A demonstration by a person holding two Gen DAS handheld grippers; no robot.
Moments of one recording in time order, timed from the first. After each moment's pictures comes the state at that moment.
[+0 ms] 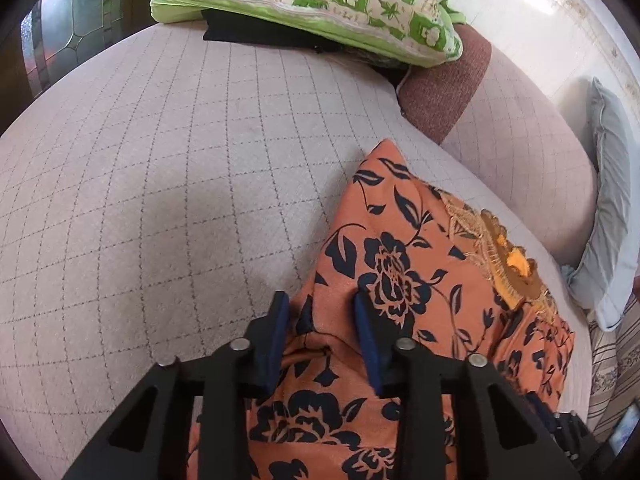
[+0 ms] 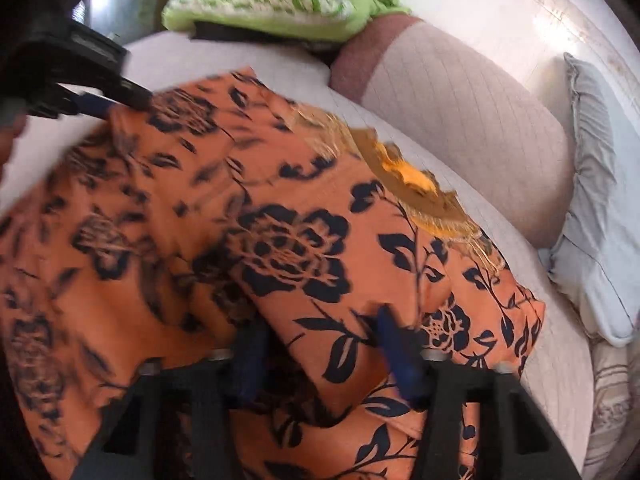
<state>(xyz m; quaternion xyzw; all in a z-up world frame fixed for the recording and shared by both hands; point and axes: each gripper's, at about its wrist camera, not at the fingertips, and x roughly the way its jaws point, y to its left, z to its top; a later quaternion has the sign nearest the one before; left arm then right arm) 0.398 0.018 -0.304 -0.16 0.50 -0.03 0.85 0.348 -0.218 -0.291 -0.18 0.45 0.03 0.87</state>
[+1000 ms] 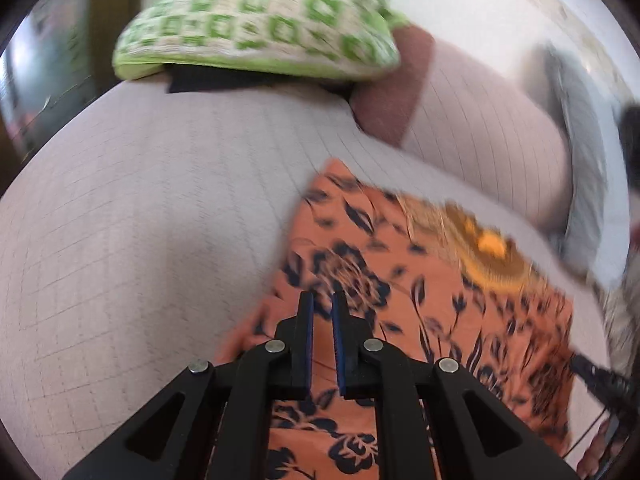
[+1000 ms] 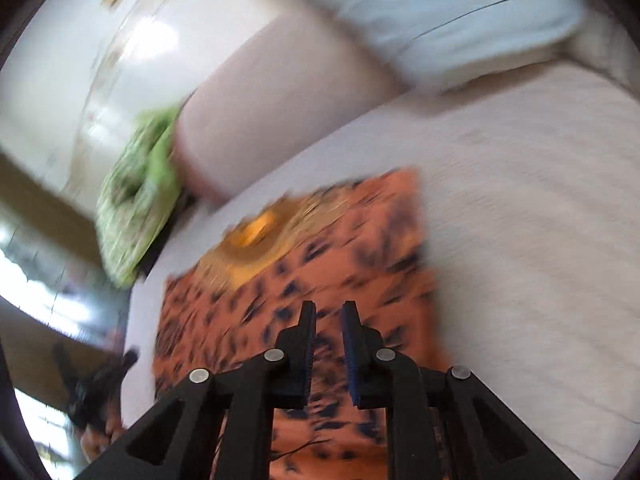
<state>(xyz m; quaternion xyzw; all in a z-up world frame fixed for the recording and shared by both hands) 0.381 -0.015 -0.279 -0.07 0.46 -0.07 0.88 0.325 -0.429 -0.261 0.33 0.43 0.01 0.84</state>
